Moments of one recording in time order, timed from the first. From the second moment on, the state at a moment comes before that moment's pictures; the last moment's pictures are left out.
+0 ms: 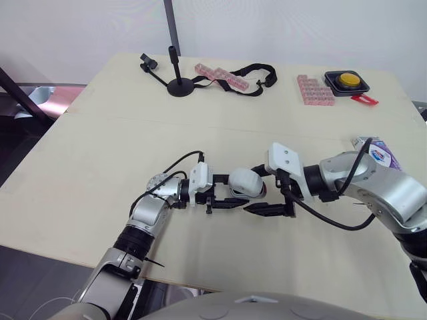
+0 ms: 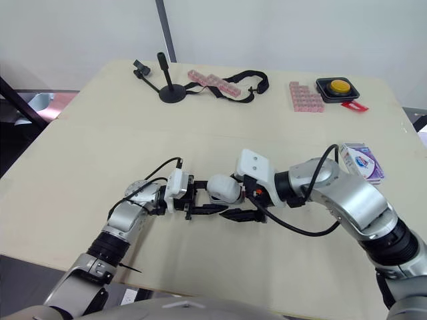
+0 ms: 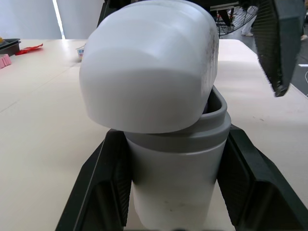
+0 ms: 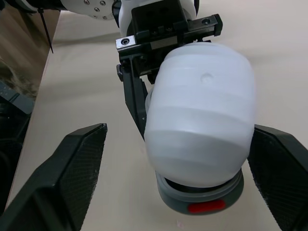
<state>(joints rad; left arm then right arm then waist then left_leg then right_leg) -0.34 0.22 -0.29 0.25 -0.31 -0.19 -1.27 -0.46 -0.79 0.28 -0.60 0.59 0.96 0.92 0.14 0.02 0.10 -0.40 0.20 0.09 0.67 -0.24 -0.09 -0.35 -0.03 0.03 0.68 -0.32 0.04</state>
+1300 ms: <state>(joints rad) -0.34 0.22 -0.29 0.24 -0.30 -0.18 -1.26 -0.48 -0.73 0.23 -0.59 0.64 1.00 0.87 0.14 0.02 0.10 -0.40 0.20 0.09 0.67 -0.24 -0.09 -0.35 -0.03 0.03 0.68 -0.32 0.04</state>
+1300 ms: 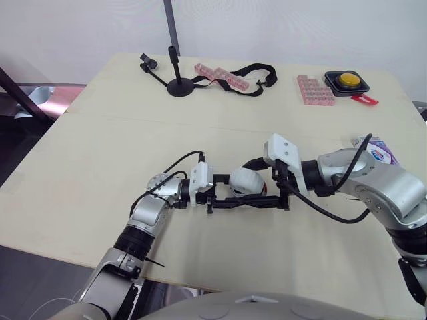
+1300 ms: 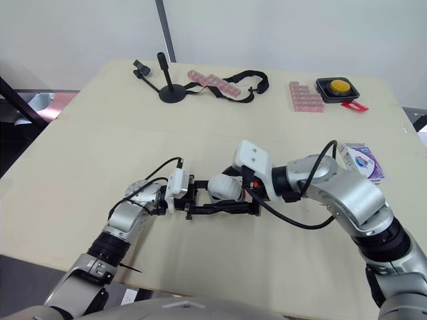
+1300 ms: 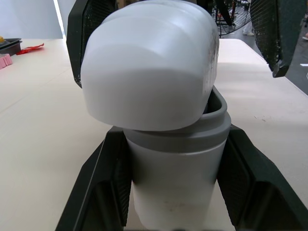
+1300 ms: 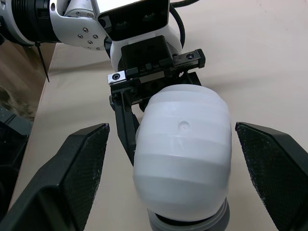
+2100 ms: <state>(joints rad) -0.34 0.22 -0.30 0.23 -0.30 -0.17 -1.25 -0.48 -0.75 0.23 -0.57 0.63 0.92 0.96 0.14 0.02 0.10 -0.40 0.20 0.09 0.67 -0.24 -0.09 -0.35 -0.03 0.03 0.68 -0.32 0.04</state>
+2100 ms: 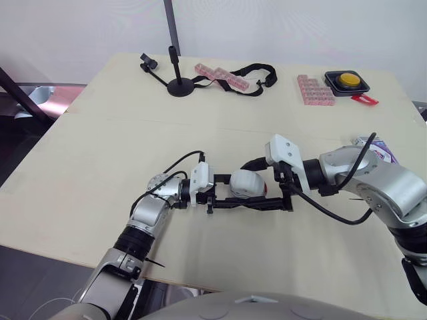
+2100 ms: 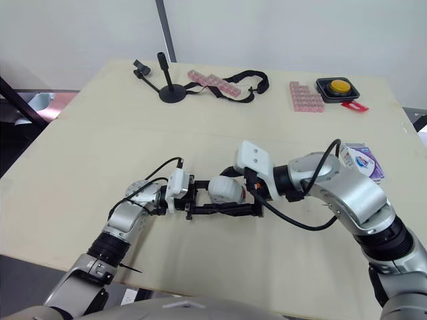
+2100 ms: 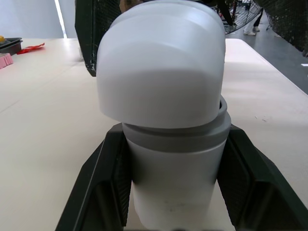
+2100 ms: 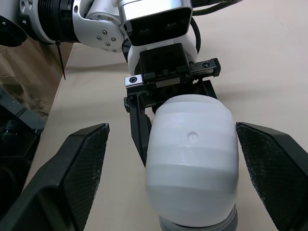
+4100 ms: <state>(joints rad) -0.32 0.22 -0.30 0.21 -0.30 -0.16 -1.24 -0.46 -0.75 0.23 -0.50 0.57 0.76 1.05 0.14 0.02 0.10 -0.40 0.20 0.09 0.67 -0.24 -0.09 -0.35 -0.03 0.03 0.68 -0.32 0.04</state>
